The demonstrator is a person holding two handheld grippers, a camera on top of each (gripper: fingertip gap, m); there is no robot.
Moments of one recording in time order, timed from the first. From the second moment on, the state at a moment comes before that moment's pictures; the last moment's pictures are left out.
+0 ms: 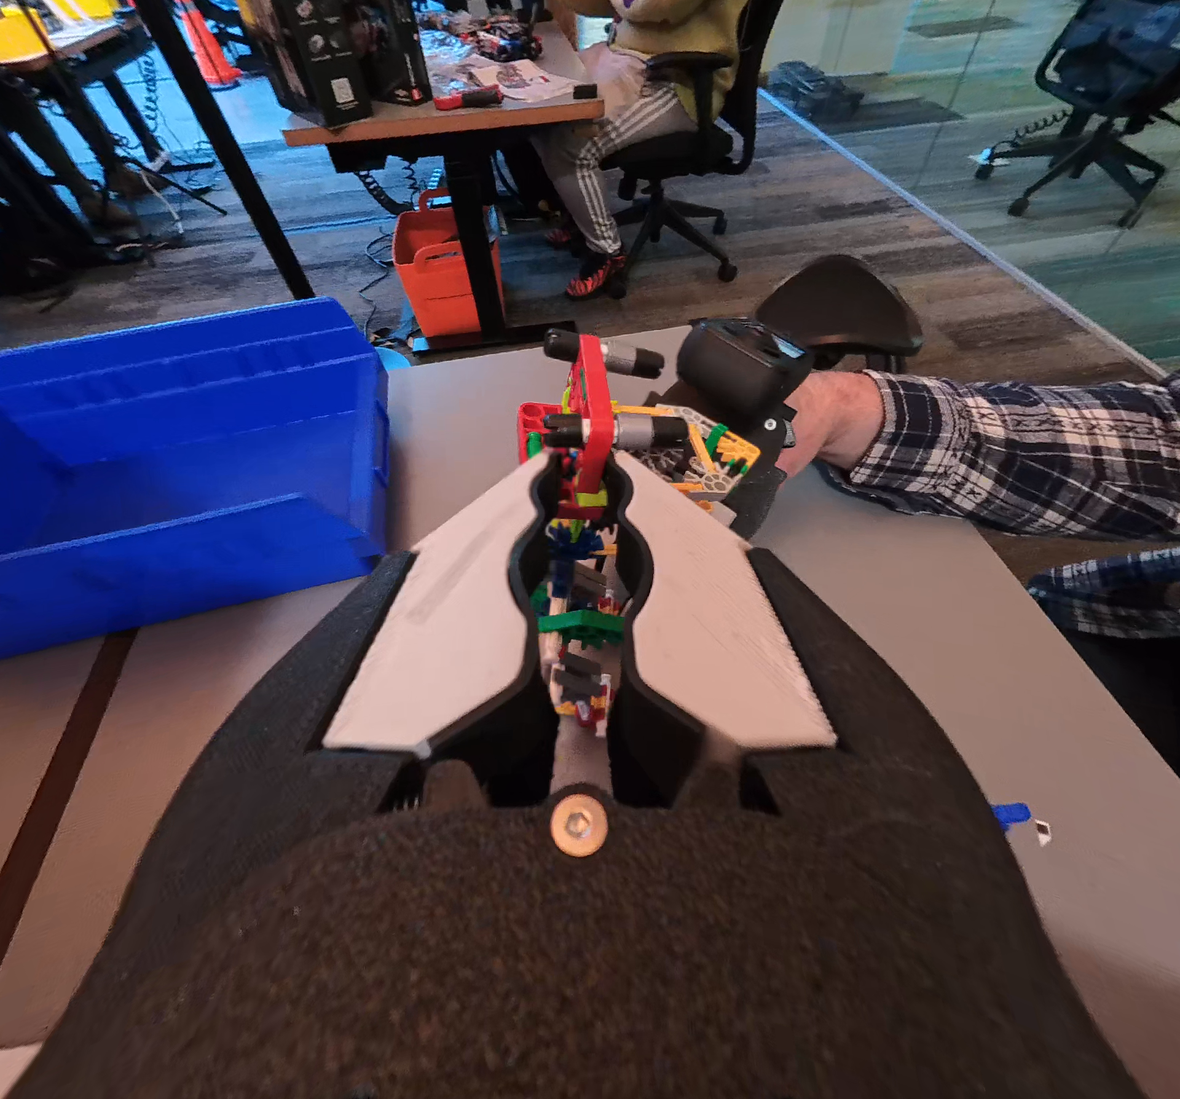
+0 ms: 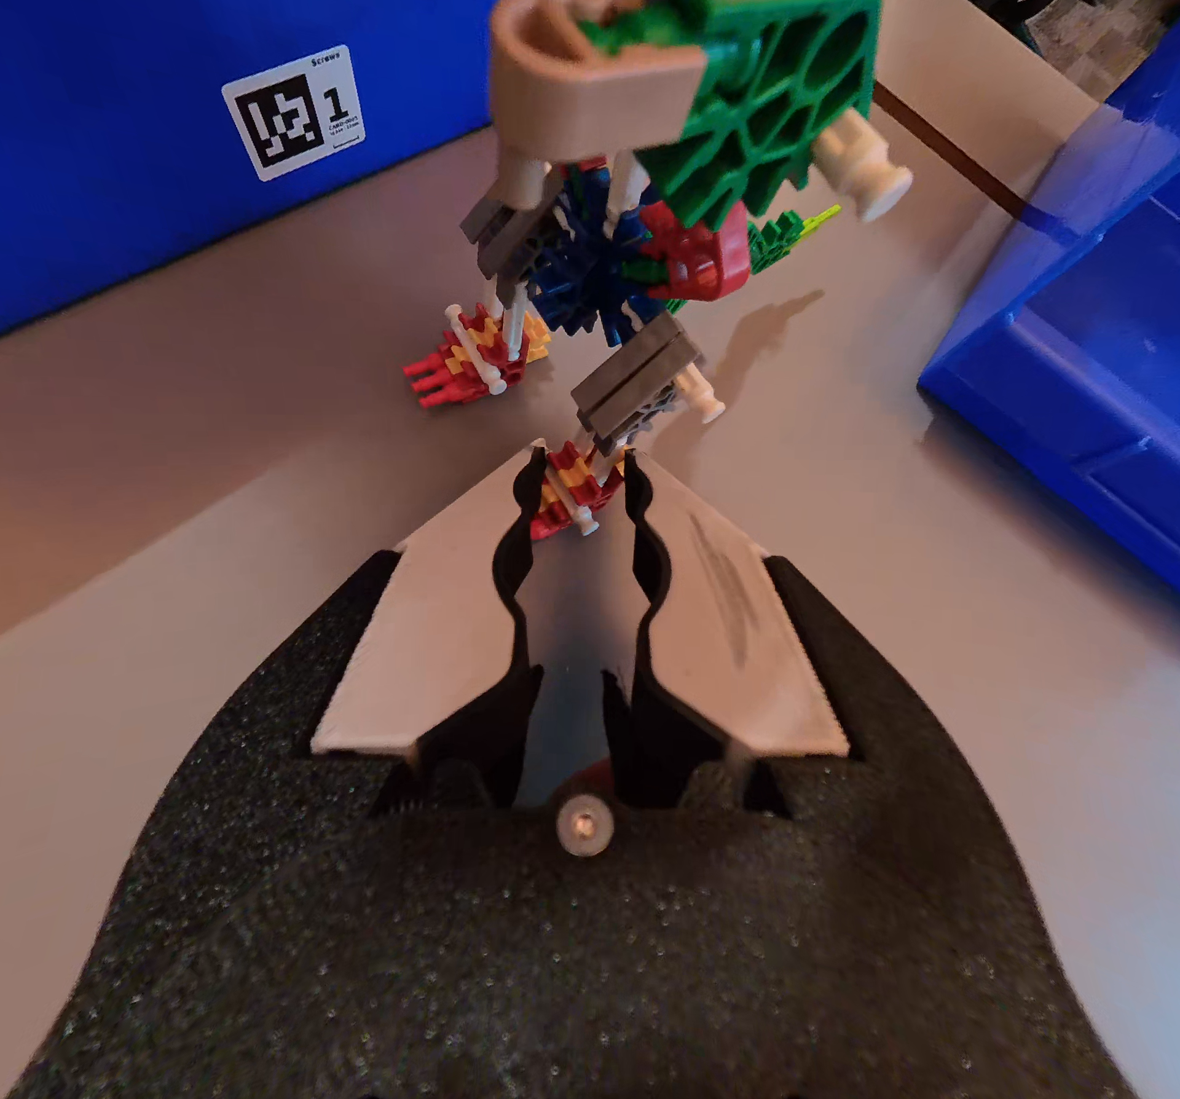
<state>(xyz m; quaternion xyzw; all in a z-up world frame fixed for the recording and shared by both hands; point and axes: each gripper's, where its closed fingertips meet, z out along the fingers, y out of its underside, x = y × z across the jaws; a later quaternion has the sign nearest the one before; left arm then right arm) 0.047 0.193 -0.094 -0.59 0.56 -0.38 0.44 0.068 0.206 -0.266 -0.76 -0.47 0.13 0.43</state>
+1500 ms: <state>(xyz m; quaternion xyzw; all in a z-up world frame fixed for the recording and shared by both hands) 0.044 0.196 -0.097 -0.62 0.56 -0.35 0.42 0.064 0.205 -0.265 -0.75 -0.48 0.13 0.43</state>
